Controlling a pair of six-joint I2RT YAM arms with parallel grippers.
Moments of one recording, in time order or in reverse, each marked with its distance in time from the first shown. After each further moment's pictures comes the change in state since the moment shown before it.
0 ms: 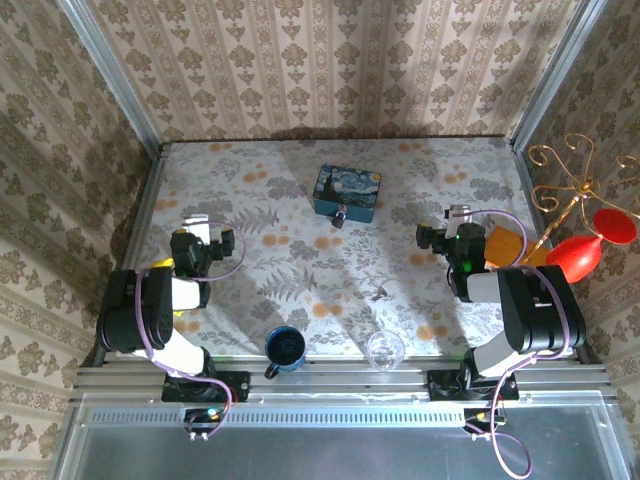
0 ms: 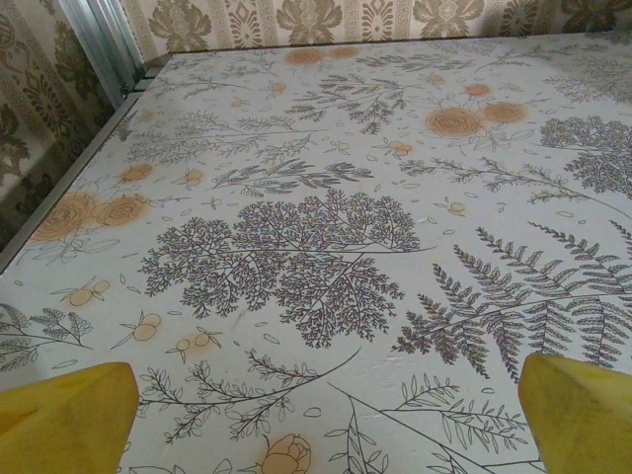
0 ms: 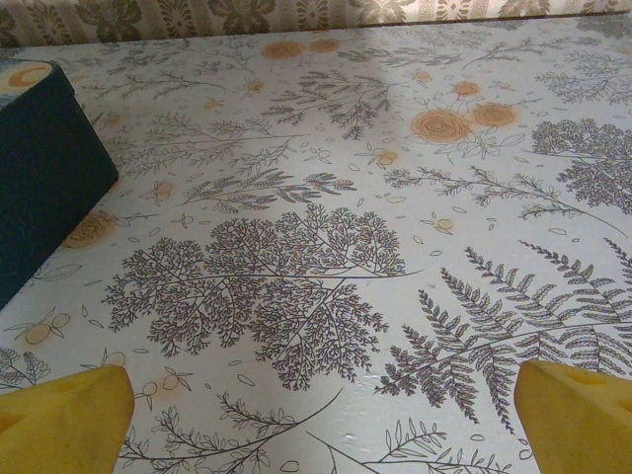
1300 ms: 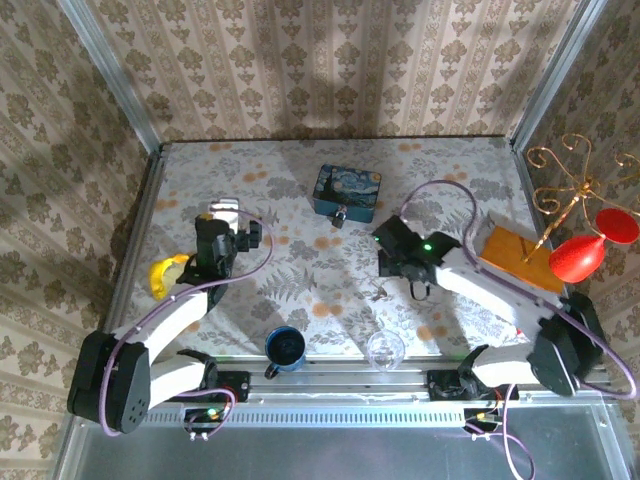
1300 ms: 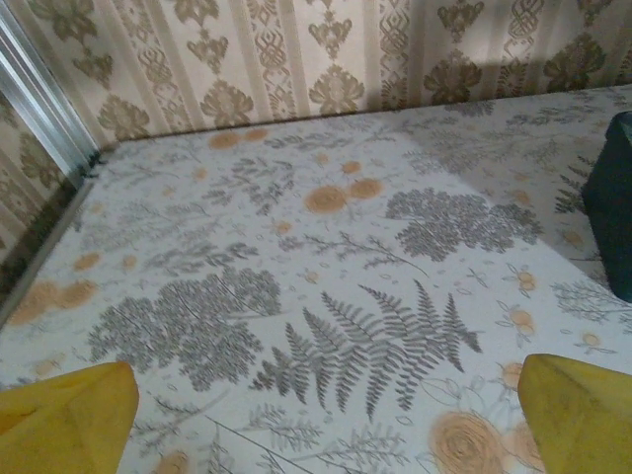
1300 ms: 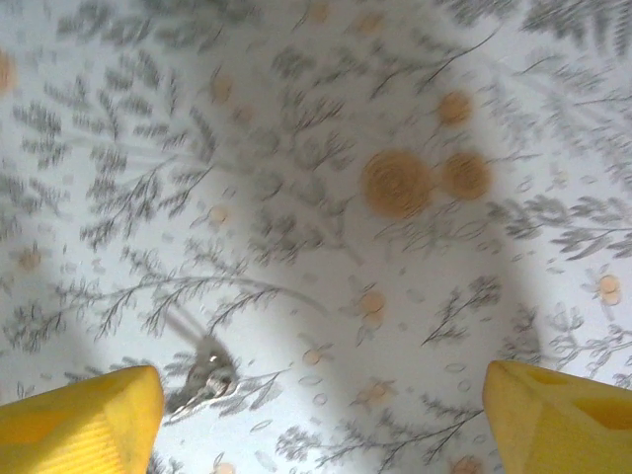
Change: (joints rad) left arm -0.393 -0.431 0.163 -0.607 -0.315 -0.085; right arm 0.683 -0.154 0.628 -1.644 0.379 0.600
